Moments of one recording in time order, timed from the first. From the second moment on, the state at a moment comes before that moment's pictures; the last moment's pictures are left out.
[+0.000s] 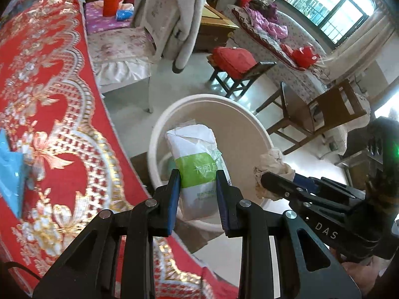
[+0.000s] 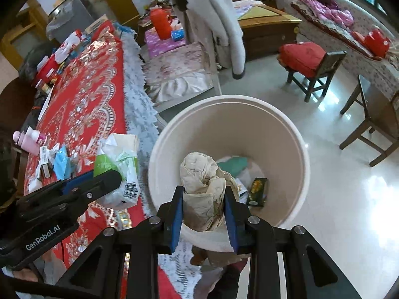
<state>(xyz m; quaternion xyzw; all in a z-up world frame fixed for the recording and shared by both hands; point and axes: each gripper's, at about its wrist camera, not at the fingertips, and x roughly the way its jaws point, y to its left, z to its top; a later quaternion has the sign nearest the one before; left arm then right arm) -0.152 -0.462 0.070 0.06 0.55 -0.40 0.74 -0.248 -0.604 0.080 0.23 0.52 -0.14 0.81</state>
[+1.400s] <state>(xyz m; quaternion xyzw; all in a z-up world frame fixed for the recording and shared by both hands) -0.145 -0.445 0.069 0.03 0.56 -0.37 0.74 -0.241 -0.620 0.065 0.24 0.54 -0.14 0.80</state>
